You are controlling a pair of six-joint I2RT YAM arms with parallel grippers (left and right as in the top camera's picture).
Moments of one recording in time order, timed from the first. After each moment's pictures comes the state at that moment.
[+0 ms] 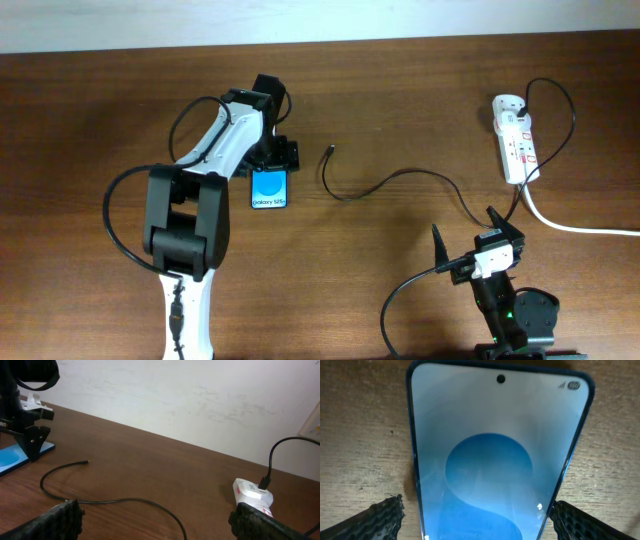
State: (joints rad) left arm -0.28 2.28 1.80 -1.06 -0.02 -0.34; right arm -0.03 0.01 0.01 -0.05 -0.25 -0.21
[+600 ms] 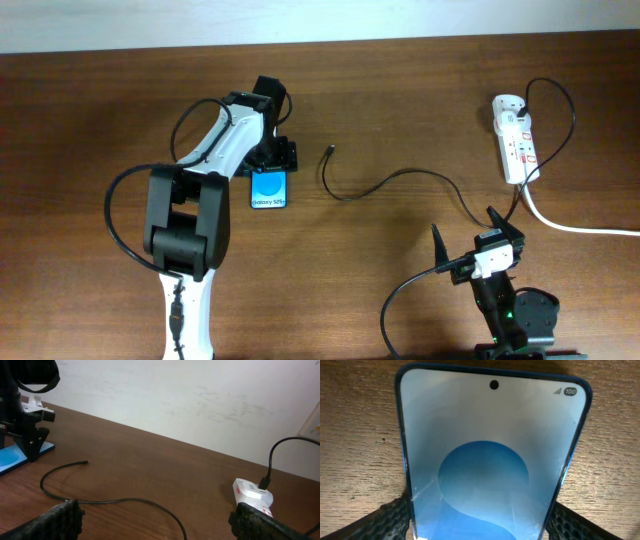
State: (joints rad) left arm -0.29 2.29 1.78 -1.03 -0.02 -0.34; right arm -0.03 0.01 0.01 -0.05 -0.25 -0.21
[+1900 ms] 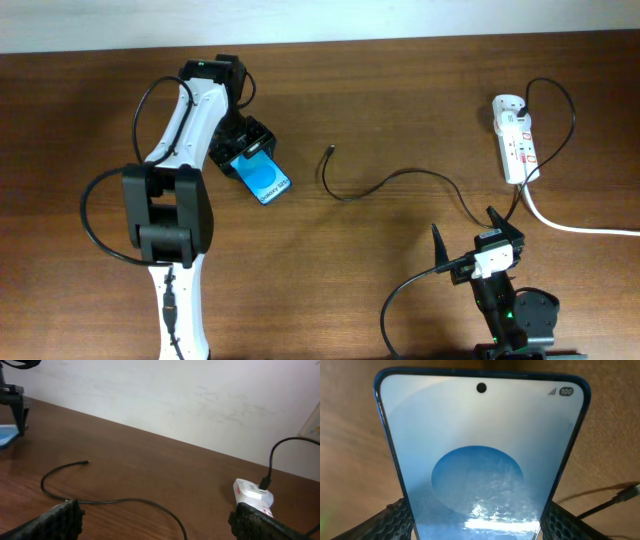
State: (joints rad) left arm -0.15 2.35 2.07 -1.42 0.24 -0.82; right arm -0.03 0.01 0.01 -0.05 -0.26 -0.21
